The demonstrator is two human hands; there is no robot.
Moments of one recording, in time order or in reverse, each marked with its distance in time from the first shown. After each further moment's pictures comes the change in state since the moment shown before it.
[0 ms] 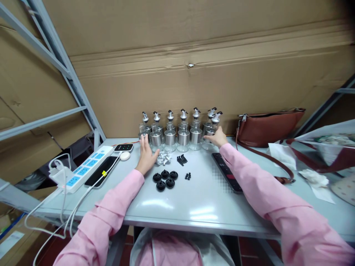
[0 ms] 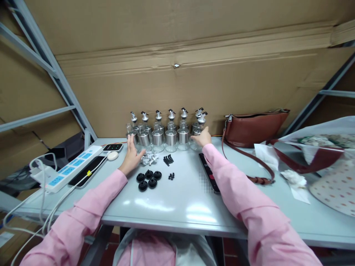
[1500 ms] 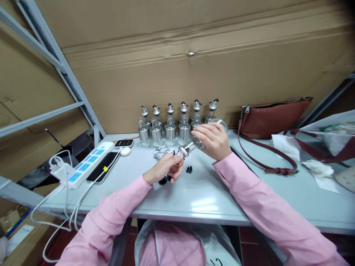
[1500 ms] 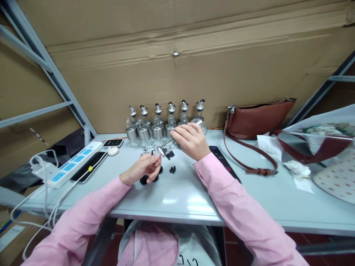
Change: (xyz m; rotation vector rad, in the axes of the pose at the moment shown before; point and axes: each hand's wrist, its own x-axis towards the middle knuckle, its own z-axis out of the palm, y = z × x) left_hand -0.031 0.102 -0.031 -1.060 -0.927 -0.282; right_hand -0.092 -0.058 -0.034 -0.206 0.455 -1.319
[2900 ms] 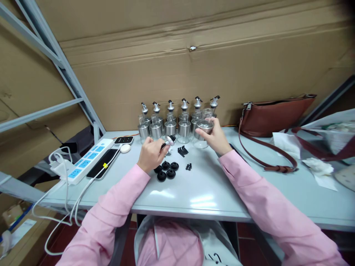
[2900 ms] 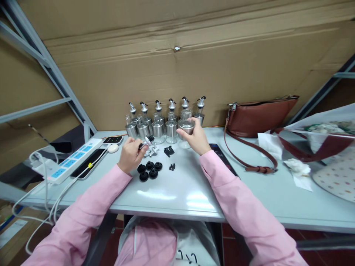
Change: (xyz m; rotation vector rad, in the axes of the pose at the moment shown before) left_hand -0.005 -0.006 -0.043 1.548 0.739 0.777; right_hand -0.026 0.015 0.030 0.528 -0.091 0.935
